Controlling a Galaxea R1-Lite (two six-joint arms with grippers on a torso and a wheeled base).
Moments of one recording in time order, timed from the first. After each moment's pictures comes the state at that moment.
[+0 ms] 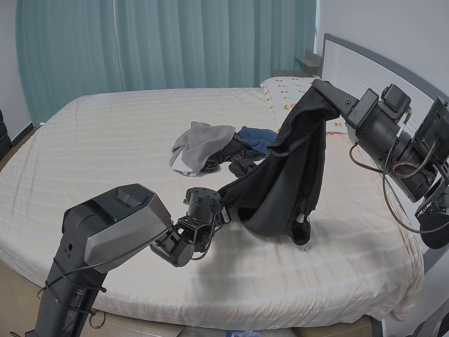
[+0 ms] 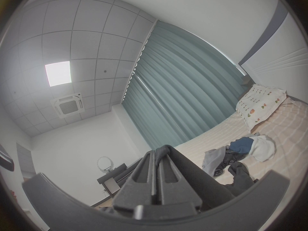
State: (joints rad) left arm -0.56 2.56 -1.31 -0.85 0.34 -0.53; right arm 0.56 1.62 -0.76 -1.24 0.11 0.64
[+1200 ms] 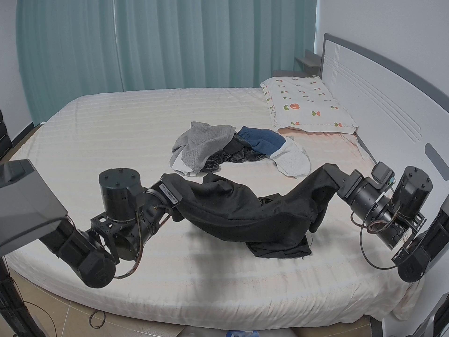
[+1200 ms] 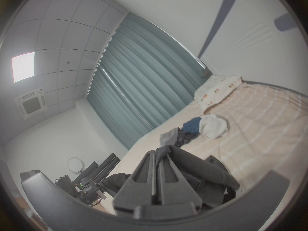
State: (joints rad) left arm -0.52 1.96 -0.63 -1.17 0.35 -0.74; right arm 0.42 1.85 -0.40 -1.55 0.00 0.69
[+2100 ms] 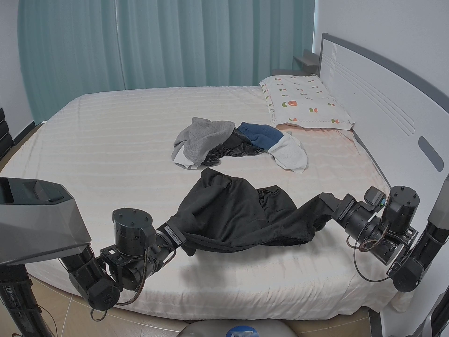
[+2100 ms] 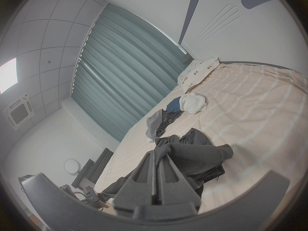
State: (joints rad) left arm -0.55 2.08 -0.44 -1.24 0.26 -0.91; right arm 0.42 1.93 -0.30 -1.55 -0.04 0.78
